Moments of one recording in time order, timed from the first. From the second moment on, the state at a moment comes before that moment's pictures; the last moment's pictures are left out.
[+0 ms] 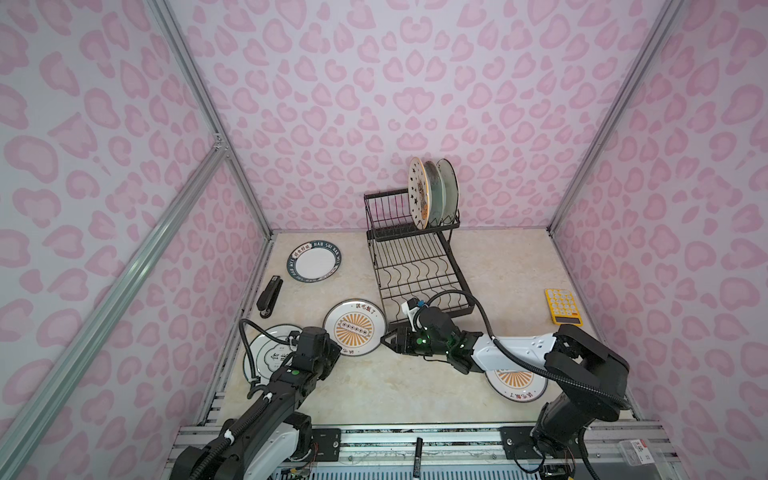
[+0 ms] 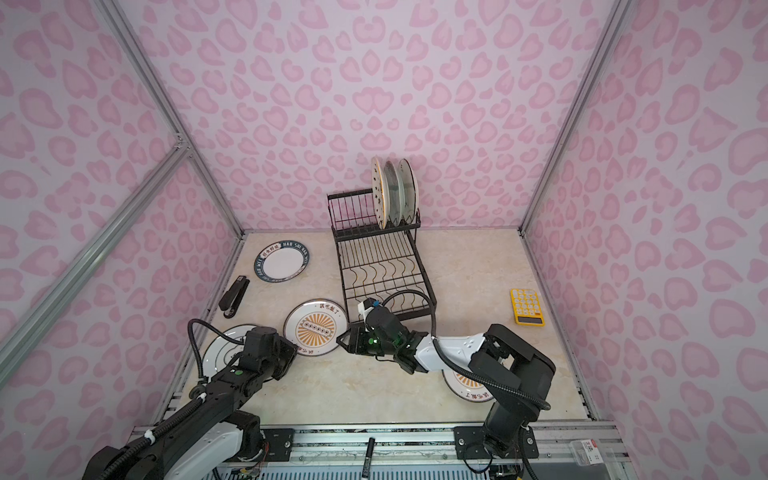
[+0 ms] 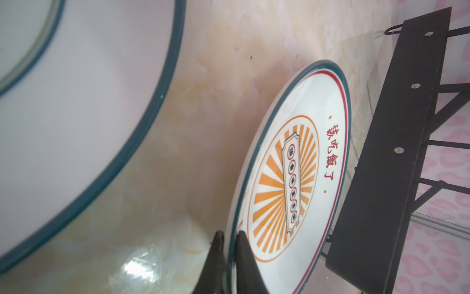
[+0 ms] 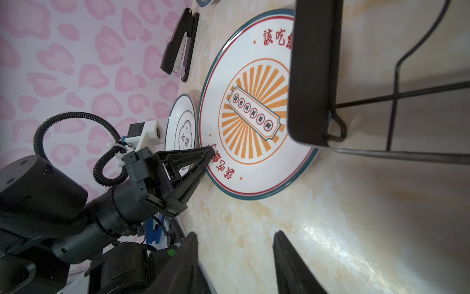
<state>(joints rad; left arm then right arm) -0.27 0.91 0.25 -0.19 0.00 -1.24 0.94 1.66 0.78 0.35 -0.27 1.01</state>
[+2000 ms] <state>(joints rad) -0.25 0.74 0.58 -0.31 0.23 -0.94 0.69 1.57 0.95 0.17 -0.34 0.77</state>
